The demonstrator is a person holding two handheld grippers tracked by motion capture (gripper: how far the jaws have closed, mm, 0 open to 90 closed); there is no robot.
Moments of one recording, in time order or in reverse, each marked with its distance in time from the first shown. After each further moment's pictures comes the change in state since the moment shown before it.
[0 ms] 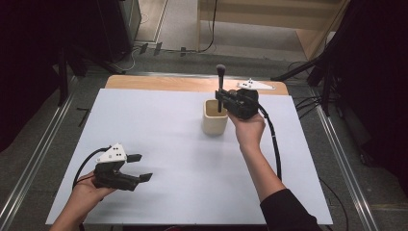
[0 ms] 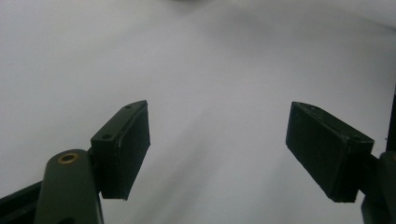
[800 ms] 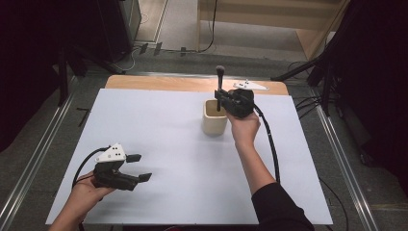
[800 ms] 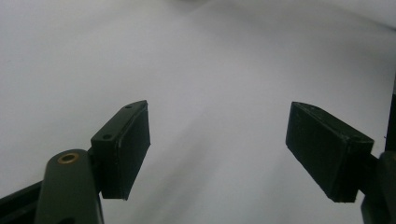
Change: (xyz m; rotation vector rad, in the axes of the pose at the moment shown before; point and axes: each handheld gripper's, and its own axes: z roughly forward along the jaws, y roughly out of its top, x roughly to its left) left arm 0.002 -0.001 0.001 0.000 -0.013 -0.005; right arm -0.012 -0.012 0.027 0.008 -0.045 0.023
